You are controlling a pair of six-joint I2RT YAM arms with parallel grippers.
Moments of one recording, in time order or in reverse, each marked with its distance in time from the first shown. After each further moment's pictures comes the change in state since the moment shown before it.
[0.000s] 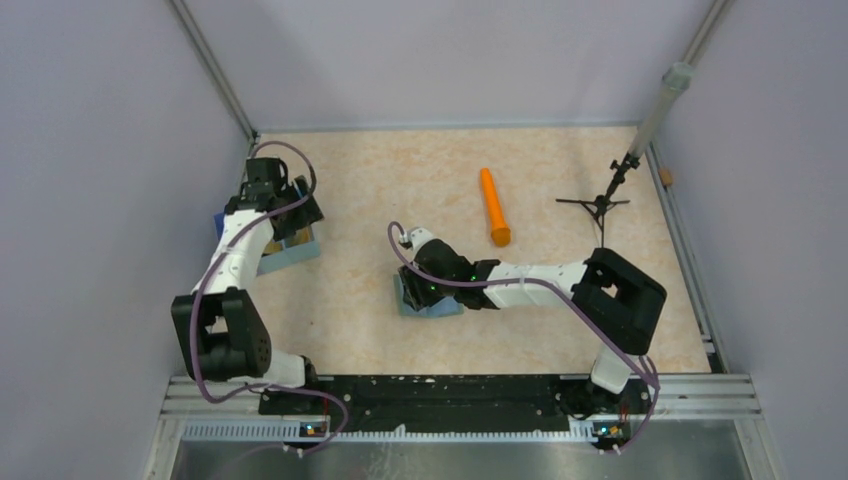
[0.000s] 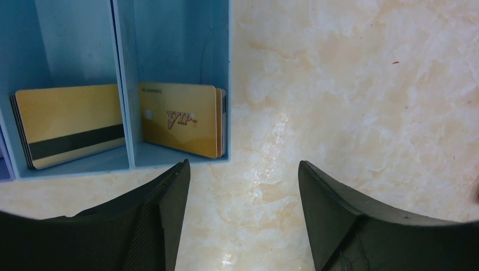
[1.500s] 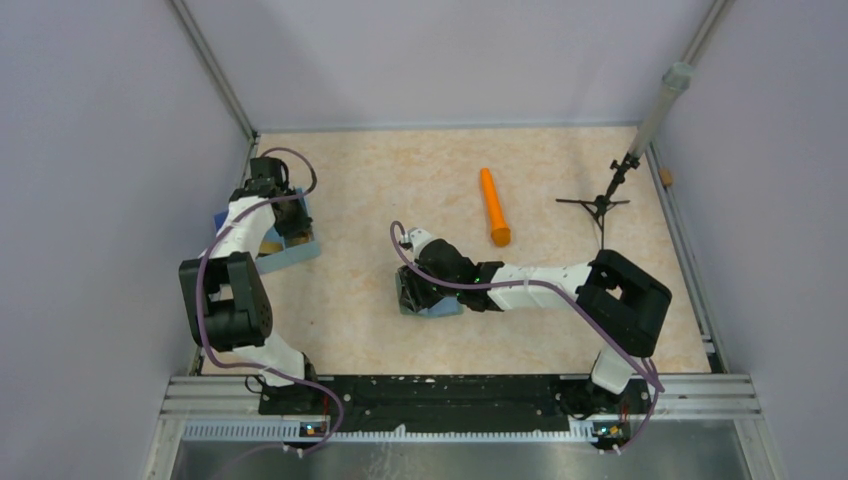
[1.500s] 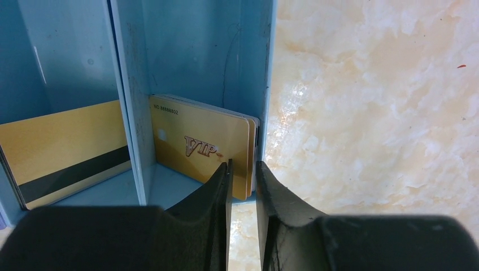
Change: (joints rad) left arm 0.041 0.205 0.064 -0.005 0.014 0.050; right arm 0.000 -0.026 -0.033 0.077 -0.088 0.014
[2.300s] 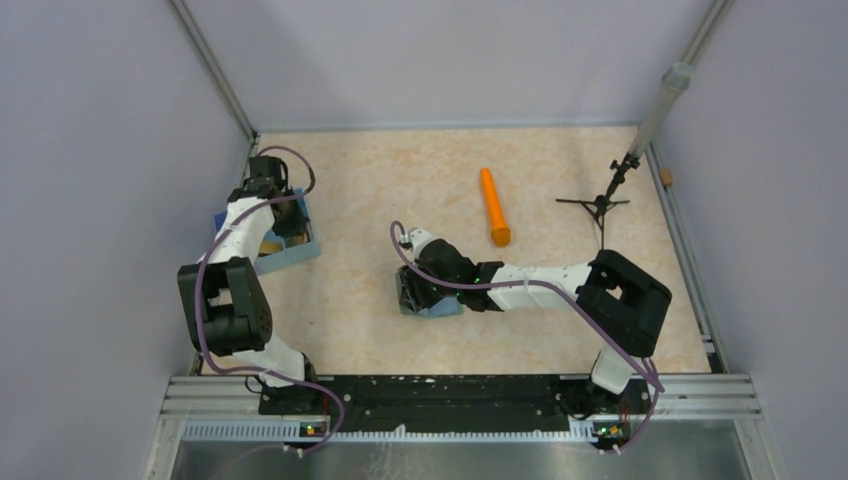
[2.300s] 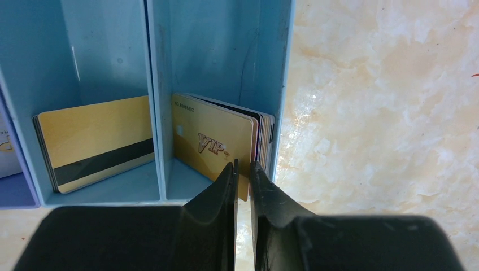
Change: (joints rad) left arm -0.002 -0.026 0.002 -0.013 -0.068 0.006; right arm 0.000 0.000 0.000 0.000 0.000 0.002
